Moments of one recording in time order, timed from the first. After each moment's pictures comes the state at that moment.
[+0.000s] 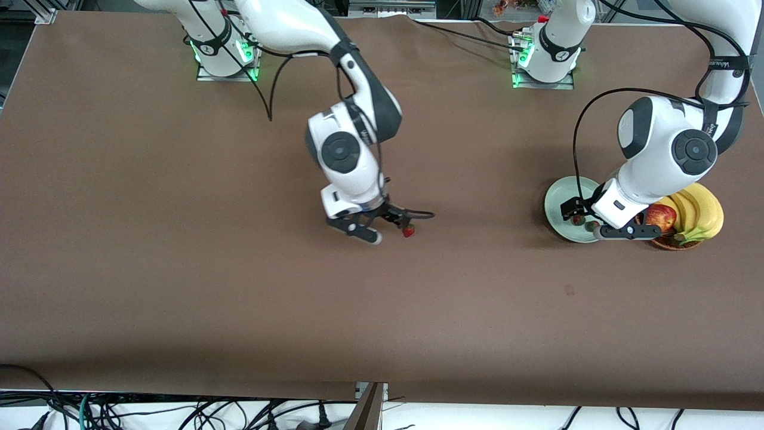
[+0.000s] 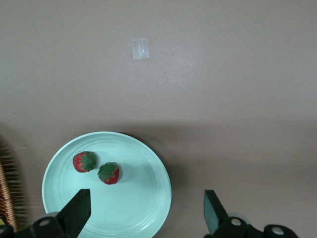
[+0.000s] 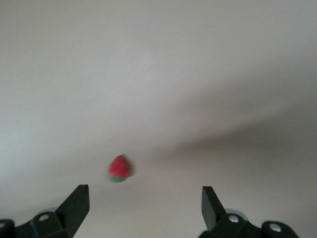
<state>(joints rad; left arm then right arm) 0.09 0.23 -0.16 -2.05 0.02 2.25 -0.12 1.00 0.82 -0.55 -1.22 0.57 1.99 0.78</state>
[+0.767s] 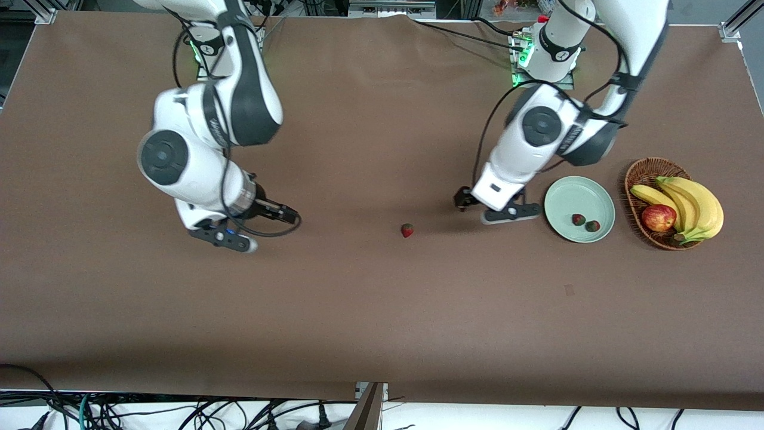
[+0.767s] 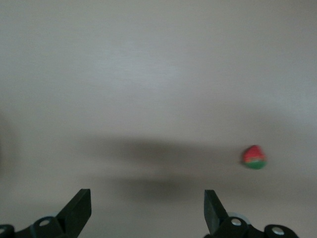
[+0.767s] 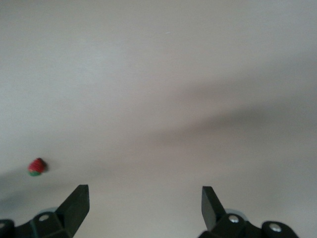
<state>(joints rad) 0.02 0.38 -0.56 -1.96 0.24 2.36 -0.88 0.99 0.53 -0.80 -1.46 0.47 1.75 0.43</state>
